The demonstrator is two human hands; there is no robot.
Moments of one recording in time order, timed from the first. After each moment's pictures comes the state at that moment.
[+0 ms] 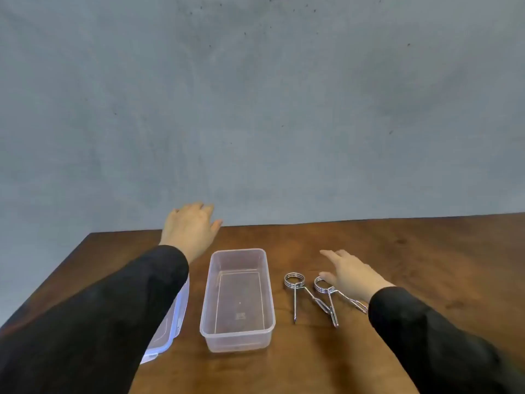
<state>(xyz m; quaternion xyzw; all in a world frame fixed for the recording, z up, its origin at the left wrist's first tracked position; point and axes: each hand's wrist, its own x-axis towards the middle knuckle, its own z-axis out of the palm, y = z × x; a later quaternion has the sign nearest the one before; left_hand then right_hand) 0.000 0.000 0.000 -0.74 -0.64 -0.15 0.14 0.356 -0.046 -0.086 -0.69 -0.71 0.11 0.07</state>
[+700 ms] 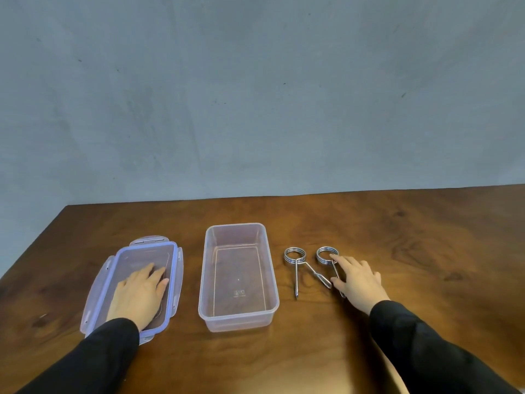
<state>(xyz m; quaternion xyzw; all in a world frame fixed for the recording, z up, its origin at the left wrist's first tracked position) -0.114 -0.037 -0.191 -0.67 -0.74 -0.02 -0.03 0.363 -0.064 -0.163 -0.76 -0.64 0.13 0.06</state>
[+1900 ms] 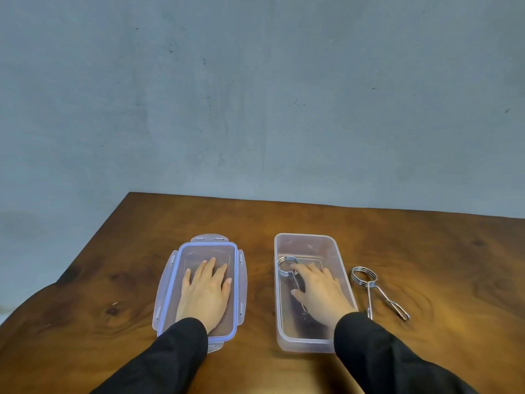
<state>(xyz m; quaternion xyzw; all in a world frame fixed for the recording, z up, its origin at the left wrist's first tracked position) -0.125 -0.027 -0.198 -0.68 -0.73 -0.07 -0.09 0.129 -0.024 -0.146 -0.66 -0.73 0.18 0.06</state>
